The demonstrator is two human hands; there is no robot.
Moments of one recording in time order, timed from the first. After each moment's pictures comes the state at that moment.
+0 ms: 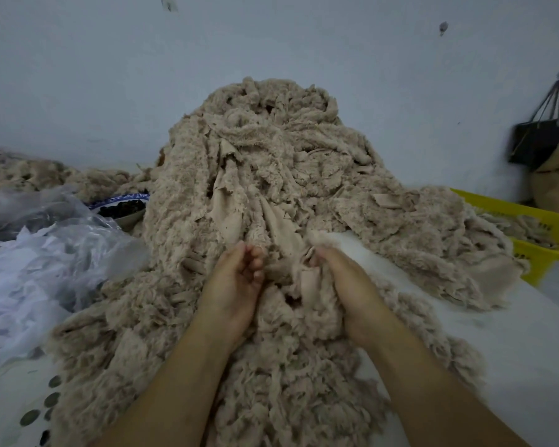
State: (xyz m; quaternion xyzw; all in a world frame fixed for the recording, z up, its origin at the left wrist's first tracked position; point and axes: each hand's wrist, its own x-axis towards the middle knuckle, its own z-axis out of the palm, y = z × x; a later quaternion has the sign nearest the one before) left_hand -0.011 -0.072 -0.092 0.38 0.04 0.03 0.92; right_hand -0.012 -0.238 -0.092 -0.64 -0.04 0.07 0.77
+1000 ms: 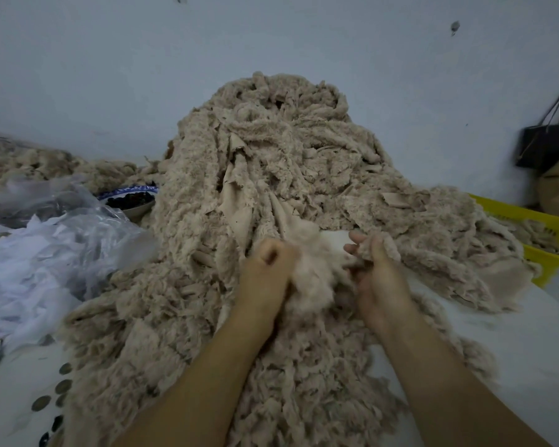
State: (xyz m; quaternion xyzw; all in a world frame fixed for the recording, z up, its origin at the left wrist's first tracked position) left_hand -0.035 -0.098 -0.082 0.68 -0.02 0.16 0.71; right_hand 0.017 -0.257 -0.104 -0.48 0.07 -0.04 0.87
